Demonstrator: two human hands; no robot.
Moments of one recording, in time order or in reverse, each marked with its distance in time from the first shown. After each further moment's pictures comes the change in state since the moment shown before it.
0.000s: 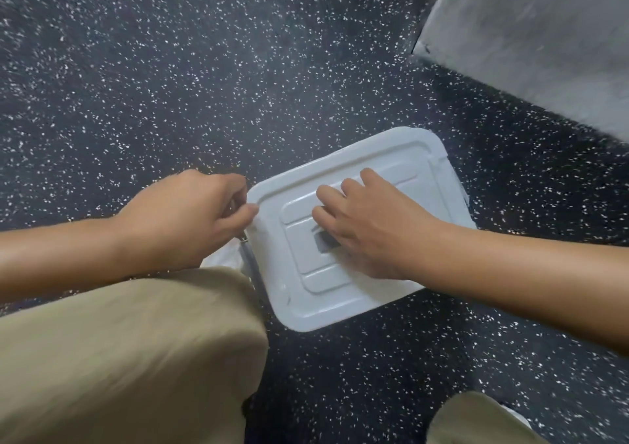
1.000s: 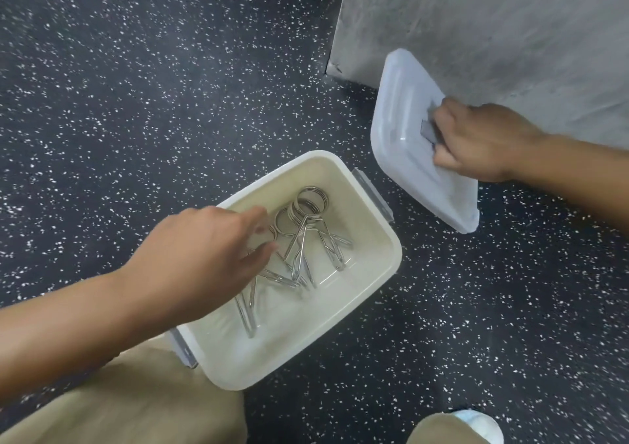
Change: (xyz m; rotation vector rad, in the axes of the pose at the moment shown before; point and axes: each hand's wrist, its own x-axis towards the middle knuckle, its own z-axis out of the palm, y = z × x) left_hand 0.048 0.089 0.028 0.068 0.117 0.311; right_hand -0.130 0.188 0.137 0.162 -0.042 0.612
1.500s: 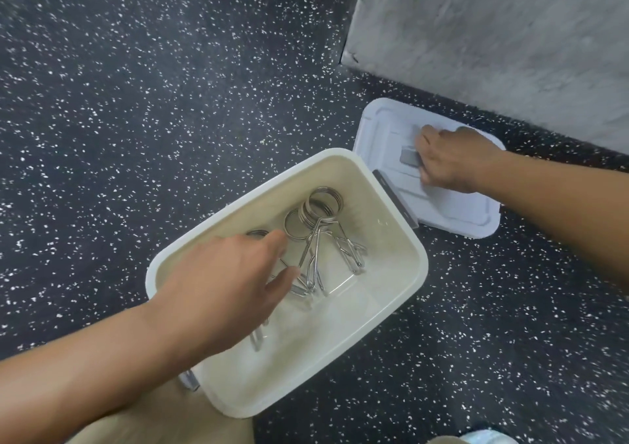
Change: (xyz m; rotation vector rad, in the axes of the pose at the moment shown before) left_hand 0.004 0.002 0.036 0.027 -0.104 -0.056; right_hand 0.049 -0.037 0.065 -0.144 -0.247 -0.054
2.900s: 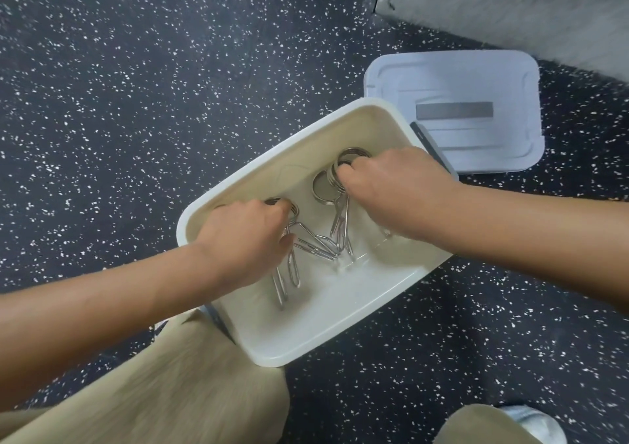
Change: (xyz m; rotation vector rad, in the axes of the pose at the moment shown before) left_hand 0.015 -0.023 0.045 0.214 -0.110 -0.080; right_hand -0.061 -0.145 -0.118 0.221 0.210 -0.239
